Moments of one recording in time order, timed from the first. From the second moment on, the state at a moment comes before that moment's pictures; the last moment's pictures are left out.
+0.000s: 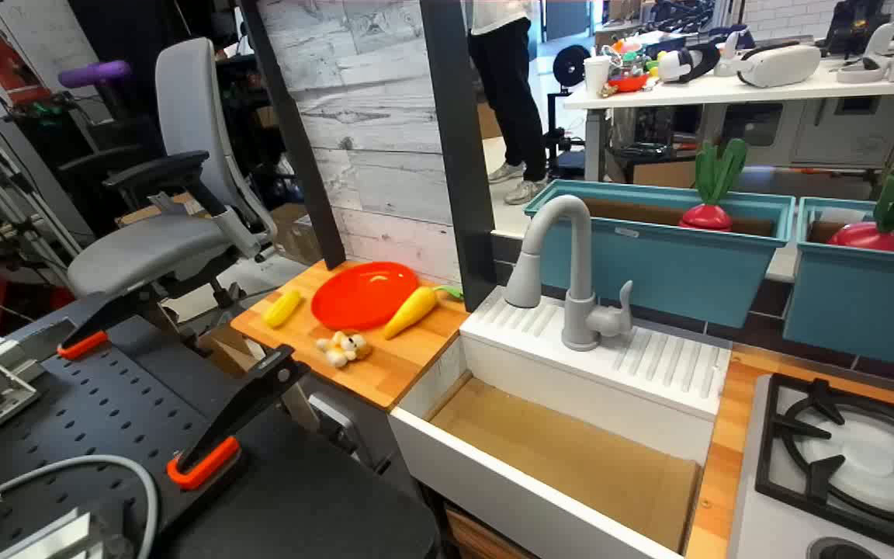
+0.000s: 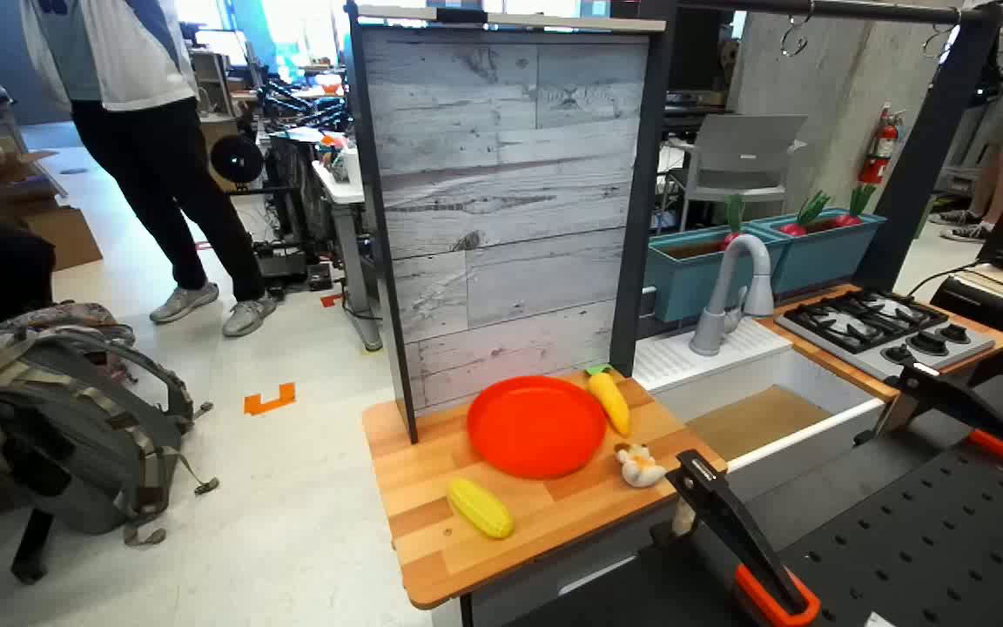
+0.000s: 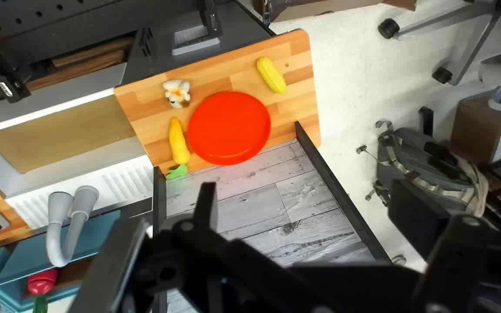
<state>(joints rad) 0.13 -0.78 0.25 -2.80 0.26 2.36 0.40</state>
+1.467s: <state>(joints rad) 0.12 -0.53 0.26 -2.79 0.26 2.56 0.40</state>
